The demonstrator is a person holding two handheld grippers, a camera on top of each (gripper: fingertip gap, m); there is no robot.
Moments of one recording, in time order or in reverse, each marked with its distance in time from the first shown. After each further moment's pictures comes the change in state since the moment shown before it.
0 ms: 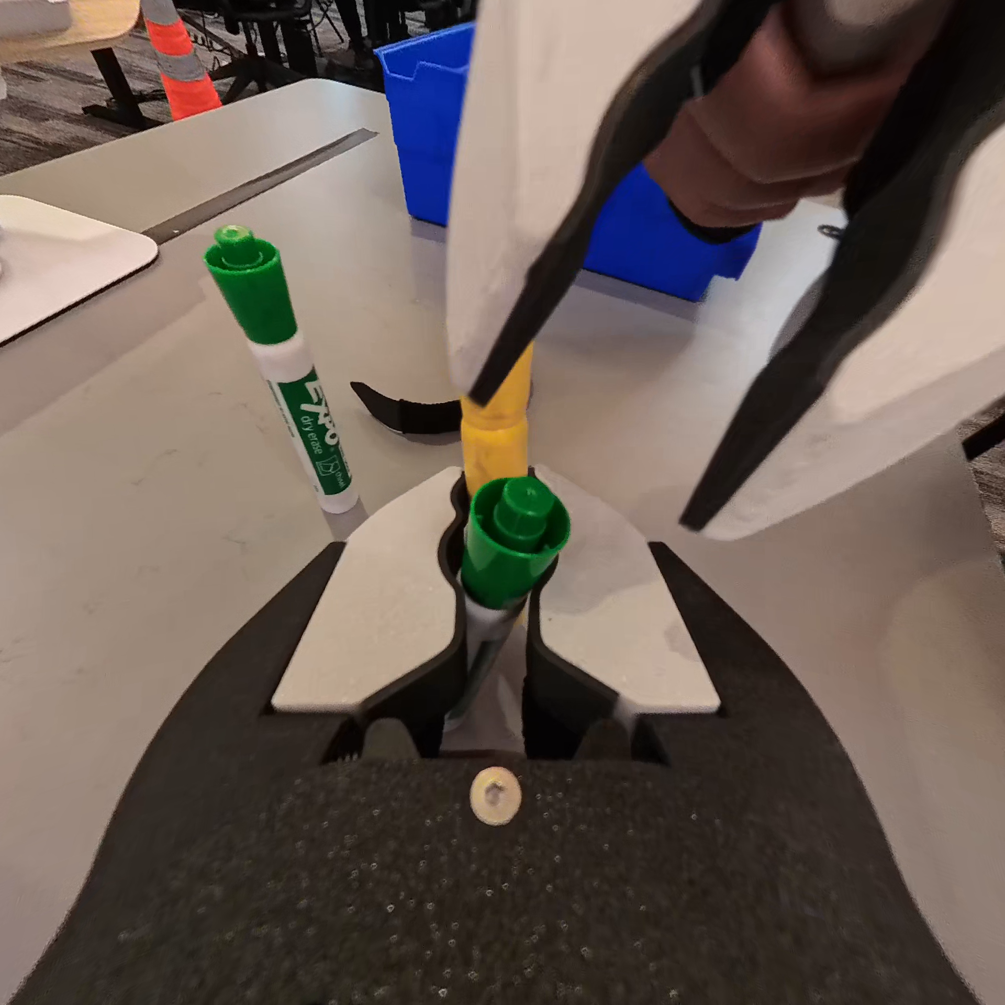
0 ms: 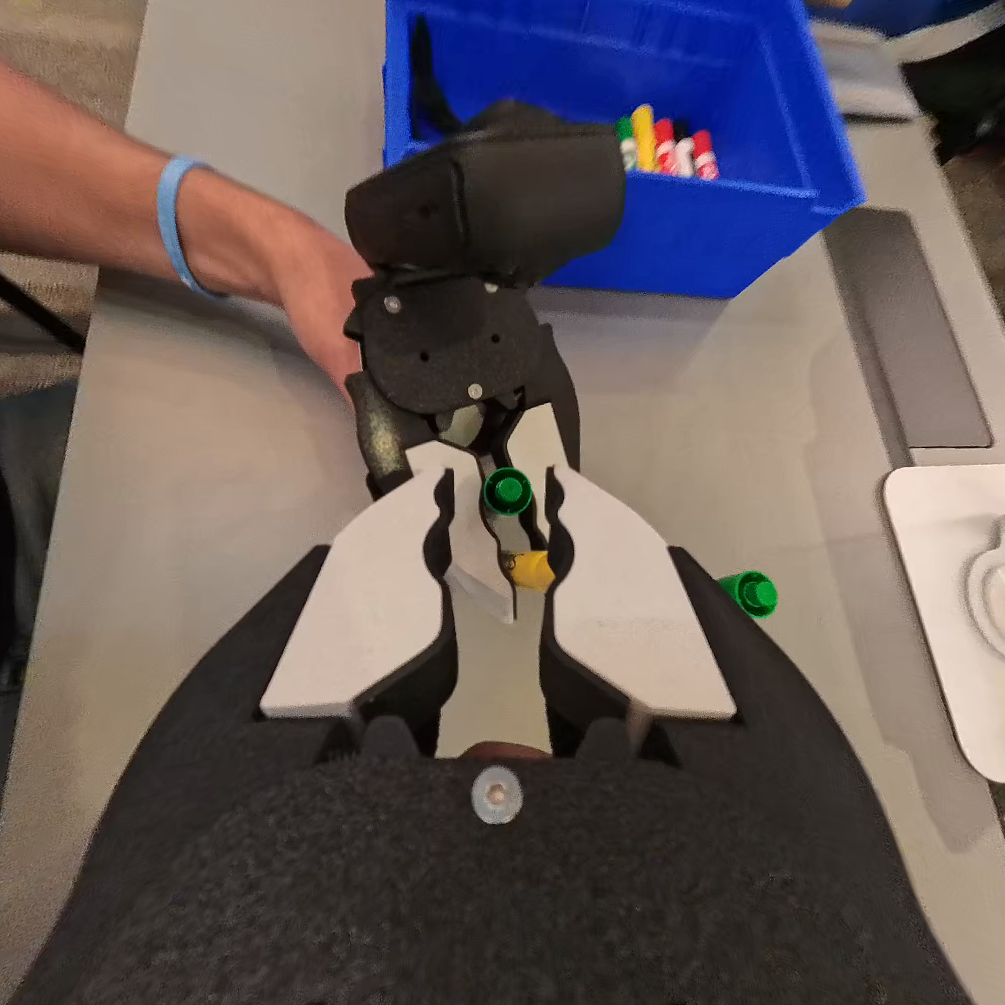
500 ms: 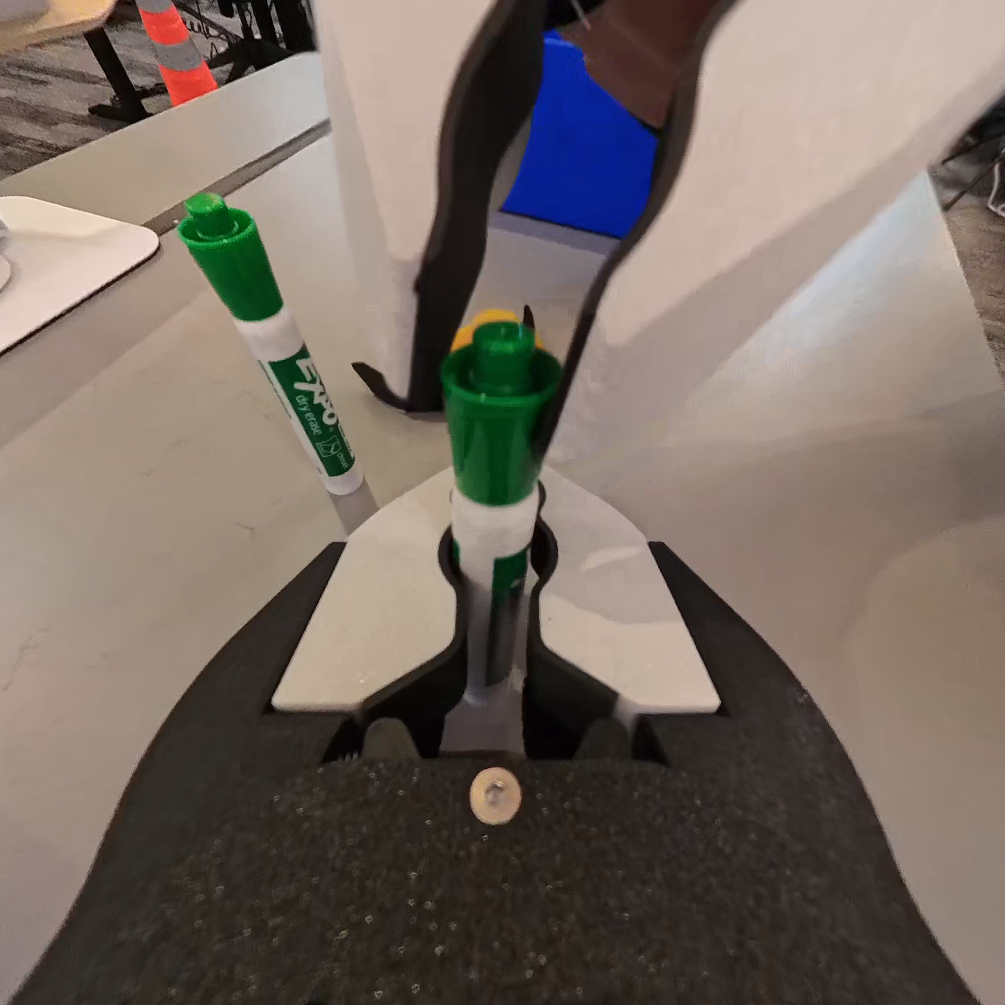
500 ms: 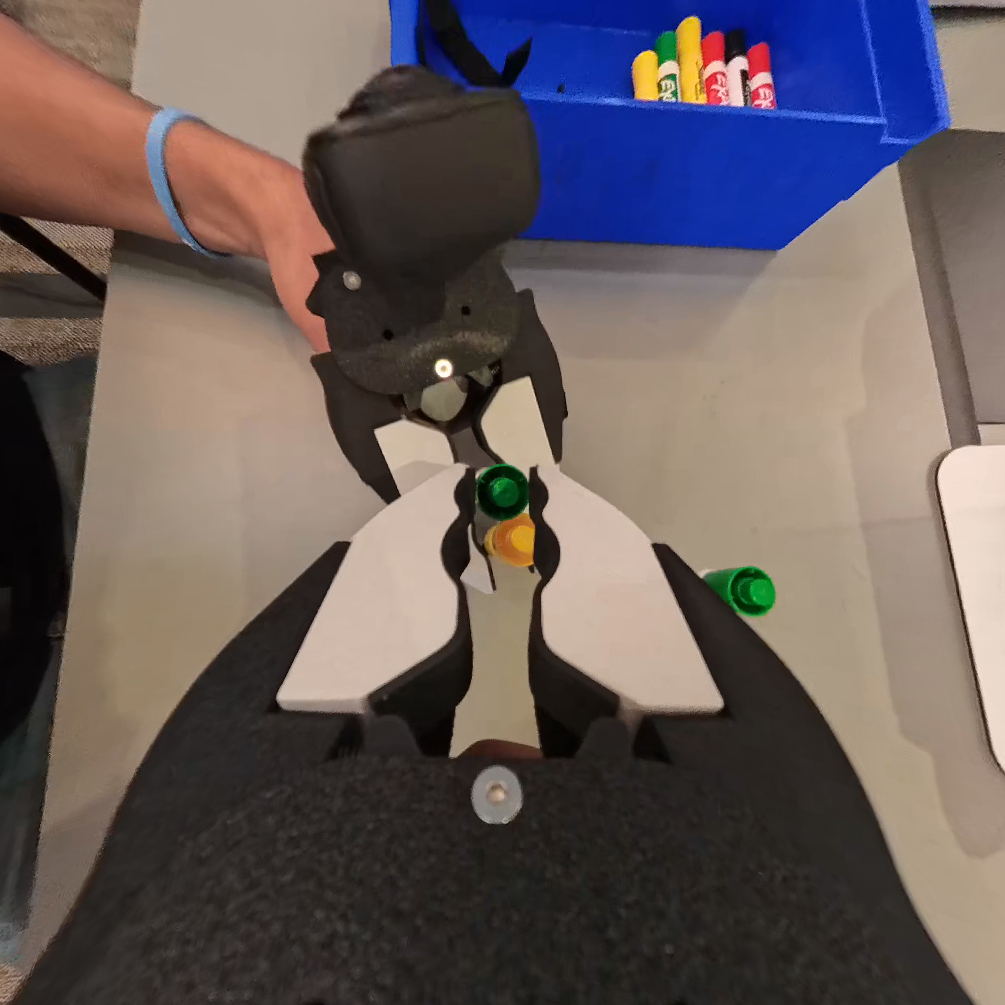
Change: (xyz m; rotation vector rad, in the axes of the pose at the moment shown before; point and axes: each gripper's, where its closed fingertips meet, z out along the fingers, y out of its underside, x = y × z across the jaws) left arm 0.000 0.010 -0.002 -0.034 -0.019 0.060; right arm 0.008 0.008 0.003 -0.086 -0.088 0.031
